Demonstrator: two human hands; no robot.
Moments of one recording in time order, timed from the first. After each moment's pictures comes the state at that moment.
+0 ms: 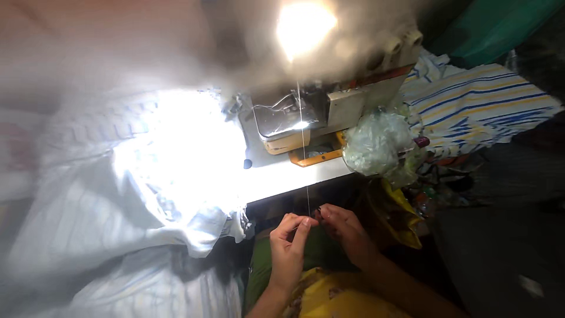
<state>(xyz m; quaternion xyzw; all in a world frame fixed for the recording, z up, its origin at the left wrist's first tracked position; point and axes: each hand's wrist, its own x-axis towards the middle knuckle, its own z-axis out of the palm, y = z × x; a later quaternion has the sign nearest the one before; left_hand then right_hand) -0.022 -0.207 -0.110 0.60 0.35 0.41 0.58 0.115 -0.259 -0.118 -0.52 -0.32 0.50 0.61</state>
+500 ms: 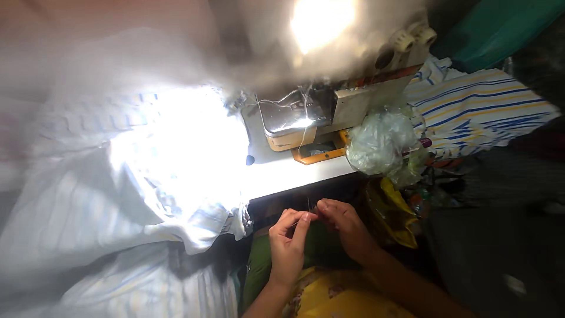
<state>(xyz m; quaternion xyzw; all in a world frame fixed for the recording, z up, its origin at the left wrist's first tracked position) -0.022 -0.203 -0.110 0.60 0.36 0.43 0.57 0.112 -0.245 -0.109 -0.54 -0.32 0.50 0.60</state>
